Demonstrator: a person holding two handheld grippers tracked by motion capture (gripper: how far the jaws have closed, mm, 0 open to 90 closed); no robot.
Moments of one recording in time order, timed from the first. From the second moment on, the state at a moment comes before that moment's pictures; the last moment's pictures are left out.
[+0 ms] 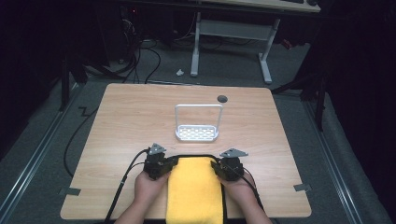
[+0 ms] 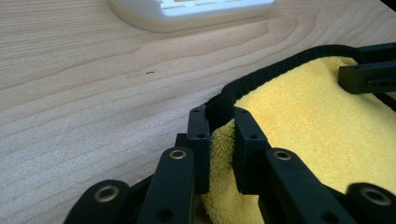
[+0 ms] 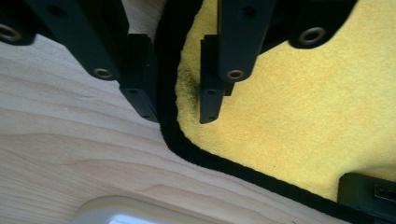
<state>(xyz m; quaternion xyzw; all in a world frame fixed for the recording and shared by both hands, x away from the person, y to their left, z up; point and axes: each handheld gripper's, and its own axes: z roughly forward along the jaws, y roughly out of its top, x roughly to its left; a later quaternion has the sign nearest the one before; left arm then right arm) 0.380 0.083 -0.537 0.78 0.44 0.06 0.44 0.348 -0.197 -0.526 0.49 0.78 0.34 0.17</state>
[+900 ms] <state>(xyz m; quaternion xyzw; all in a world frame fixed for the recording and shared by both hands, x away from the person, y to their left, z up) 0.364 0.086 -0.516 0.76 0.43 0.09 0.48 0.307 -0.190 -0.502 0.42 0.76 0.43 0.25</state>
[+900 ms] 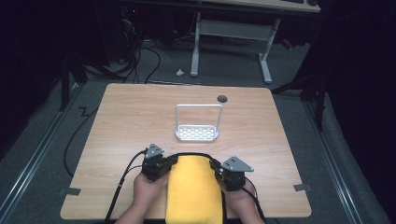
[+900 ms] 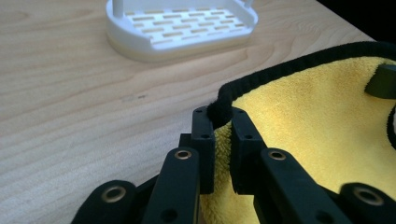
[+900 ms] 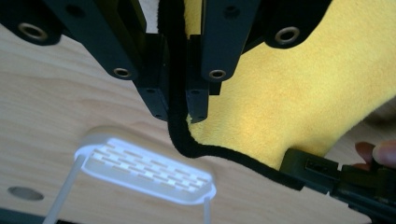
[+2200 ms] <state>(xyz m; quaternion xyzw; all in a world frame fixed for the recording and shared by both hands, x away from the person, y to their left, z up) 0.371 0.089 -0.338 0.68 0.33 0.24 0.61 0.327 -0.200 -0.348 0.38 0.66 0.54 0.37</state>
